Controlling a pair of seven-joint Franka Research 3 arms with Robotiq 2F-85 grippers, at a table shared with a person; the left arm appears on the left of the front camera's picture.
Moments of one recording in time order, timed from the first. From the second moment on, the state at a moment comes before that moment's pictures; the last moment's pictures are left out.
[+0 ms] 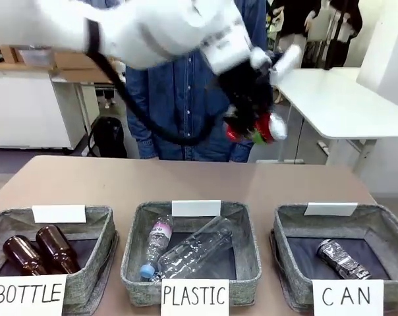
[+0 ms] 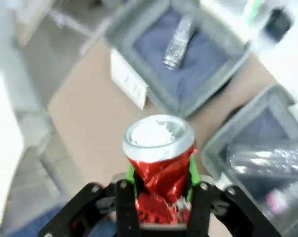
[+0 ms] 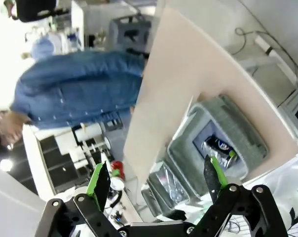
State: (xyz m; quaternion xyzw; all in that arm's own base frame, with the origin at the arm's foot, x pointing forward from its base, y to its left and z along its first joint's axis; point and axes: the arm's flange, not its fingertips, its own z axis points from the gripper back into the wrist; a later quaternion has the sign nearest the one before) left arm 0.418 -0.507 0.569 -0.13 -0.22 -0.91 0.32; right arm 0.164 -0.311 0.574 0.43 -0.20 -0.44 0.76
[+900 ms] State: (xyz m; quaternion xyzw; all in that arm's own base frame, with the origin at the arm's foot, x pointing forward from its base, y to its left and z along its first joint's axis) left arm 0.415 -0.566 0.563 -0.20 -0.25 -0.86 0.40; right arm 0.168 -0.321 0.563 0.43 -0.20 -0.46 0.75
